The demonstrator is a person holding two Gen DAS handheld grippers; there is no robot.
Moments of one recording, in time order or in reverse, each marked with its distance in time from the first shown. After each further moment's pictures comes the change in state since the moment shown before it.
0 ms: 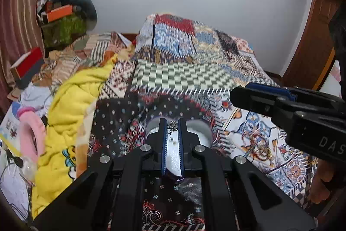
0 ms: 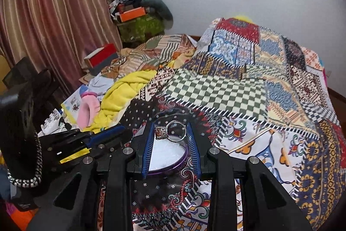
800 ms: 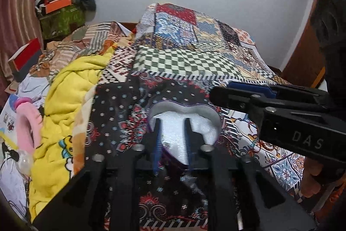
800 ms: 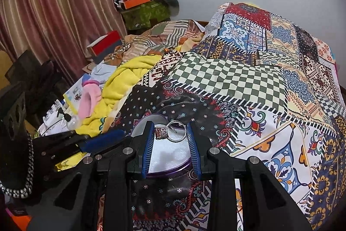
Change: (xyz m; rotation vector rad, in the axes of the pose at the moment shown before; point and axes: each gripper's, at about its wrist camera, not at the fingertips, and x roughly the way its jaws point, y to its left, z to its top) left arm 0.005 0.011 -0.010 -0.016 0.040 0.003; right arm 0.034 0.003 -0.004 -0.002 0.078 0.046
